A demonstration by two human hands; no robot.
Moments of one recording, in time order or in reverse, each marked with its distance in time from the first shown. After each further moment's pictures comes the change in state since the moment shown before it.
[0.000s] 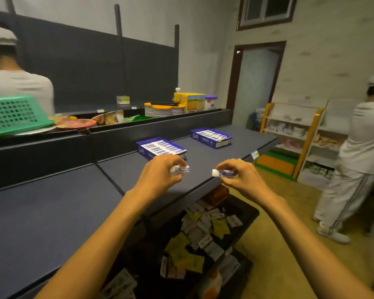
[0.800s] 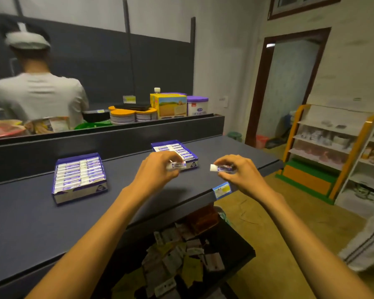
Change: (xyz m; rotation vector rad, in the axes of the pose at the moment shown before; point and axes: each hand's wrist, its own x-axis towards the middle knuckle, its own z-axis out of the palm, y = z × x) left_hand 0.238 0.062 0.202 0.110 0.025 -0.238; right_hand 0.171 0.311 -0.066 0.135 -0.082 -0.125
